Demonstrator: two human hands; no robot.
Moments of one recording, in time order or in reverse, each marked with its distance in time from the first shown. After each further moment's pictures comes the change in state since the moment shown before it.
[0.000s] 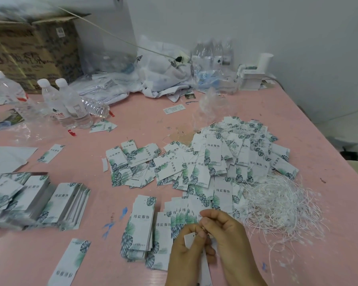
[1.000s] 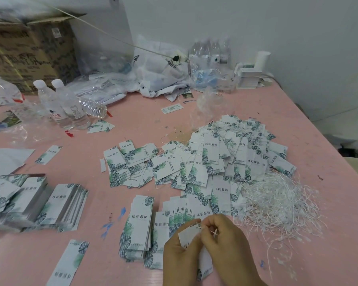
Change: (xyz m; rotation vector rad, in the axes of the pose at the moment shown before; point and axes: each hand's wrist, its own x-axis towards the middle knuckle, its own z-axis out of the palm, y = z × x) left_hand -0.006 0.002 0.000 0.027 0.061 0.068; right_hand -0.013 0.000 -0.009 -0.925 0.043 -0.377
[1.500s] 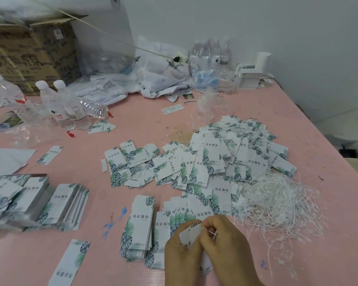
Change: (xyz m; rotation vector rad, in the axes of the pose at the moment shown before) left_hand -0.003 0.005 0.004 0.079 0.051 0.127; right_hand -0.004 -0.001 0.006 -0.066 0.077 -0.054
